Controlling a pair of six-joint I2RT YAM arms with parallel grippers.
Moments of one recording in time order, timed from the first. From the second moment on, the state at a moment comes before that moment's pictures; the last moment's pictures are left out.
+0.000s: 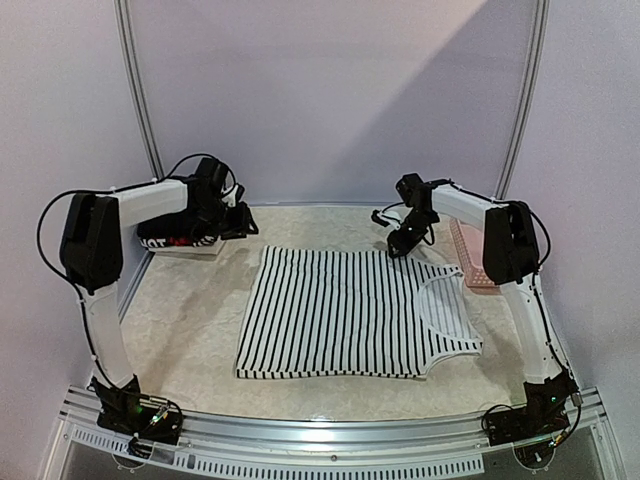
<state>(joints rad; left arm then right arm) -0.29 2.00 1.58 -0.56 0.26 -0.37 0.37 2.53 2.22 -0.93 -0.14 -0.41</state>
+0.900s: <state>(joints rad) -0.26 2.38 1.90 -0.56 0.43 -0.31 0.30 2.41 2.16 -0.89 -0.24 -0.47</state>
